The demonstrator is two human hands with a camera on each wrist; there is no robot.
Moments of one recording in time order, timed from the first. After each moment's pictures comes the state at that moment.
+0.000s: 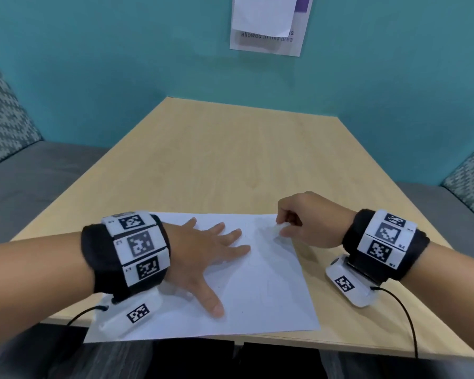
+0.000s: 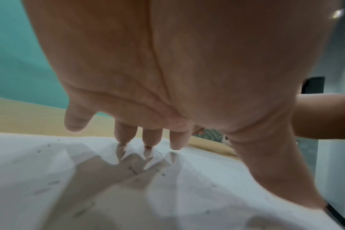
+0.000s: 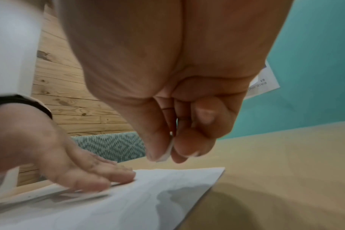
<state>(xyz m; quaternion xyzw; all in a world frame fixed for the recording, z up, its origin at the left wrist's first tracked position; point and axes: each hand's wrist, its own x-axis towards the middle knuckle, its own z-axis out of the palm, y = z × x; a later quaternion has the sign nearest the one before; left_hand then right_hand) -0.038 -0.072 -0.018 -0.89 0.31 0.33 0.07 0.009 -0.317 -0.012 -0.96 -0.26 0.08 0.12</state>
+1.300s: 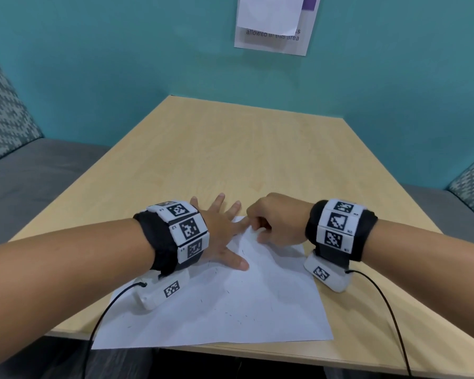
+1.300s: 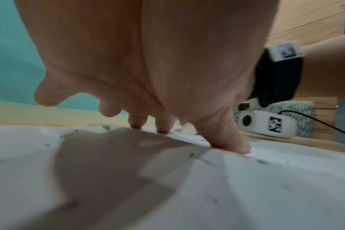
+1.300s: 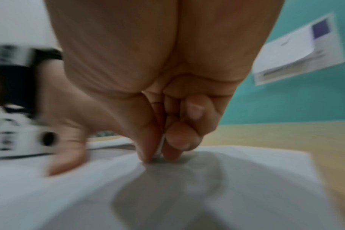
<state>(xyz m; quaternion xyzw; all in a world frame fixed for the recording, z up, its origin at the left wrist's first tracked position) 0.012 -0.091 -0.045 -0.94 0.23 0.24 0.10 0.041 -0.264 -0.020 -0.93 -0.33 0.13 0.03</state>
